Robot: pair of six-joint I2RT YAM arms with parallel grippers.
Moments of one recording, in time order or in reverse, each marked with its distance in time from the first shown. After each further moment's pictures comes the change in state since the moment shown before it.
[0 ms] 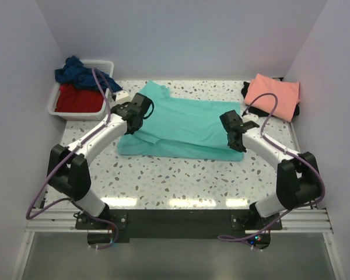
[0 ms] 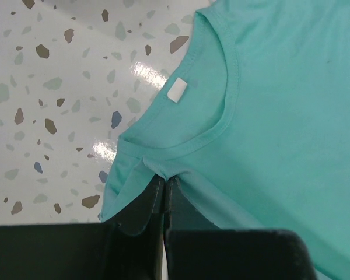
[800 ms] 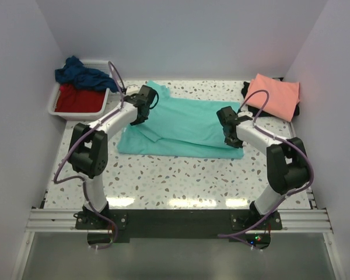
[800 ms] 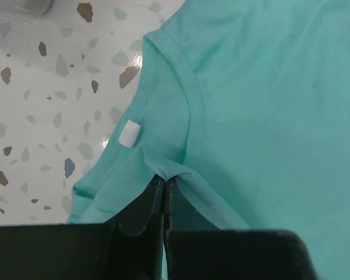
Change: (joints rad) left arm 0.065 0.290 0.178 0.111 0.069 0.139; right arm -0.026 0.185 0.095 0.043 -0.026 -0.052
